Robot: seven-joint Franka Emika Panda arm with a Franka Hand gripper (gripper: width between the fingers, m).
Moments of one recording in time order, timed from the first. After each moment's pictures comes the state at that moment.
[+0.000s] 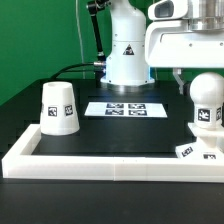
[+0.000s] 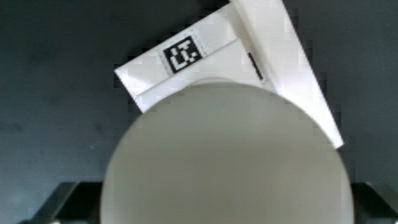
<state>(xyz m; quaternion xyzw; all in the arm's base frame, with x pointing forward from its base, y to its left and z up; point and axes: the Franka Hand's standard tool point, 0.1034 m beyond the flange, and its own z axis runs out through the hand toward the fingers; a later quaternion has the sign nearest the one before) 0.605 0.096 0.120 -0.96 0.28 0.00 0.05</state>
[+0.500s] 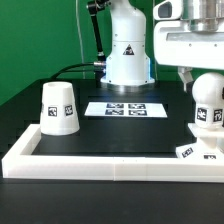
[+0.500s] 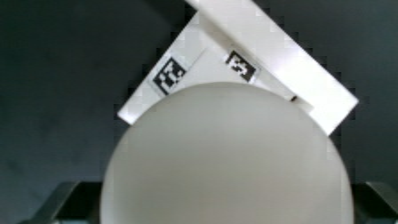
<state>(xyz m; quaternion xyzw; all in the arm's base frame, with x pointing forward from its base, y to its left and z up) 0.604 0.099 0.119 -0.88 0.46 0.02 0.05</state>
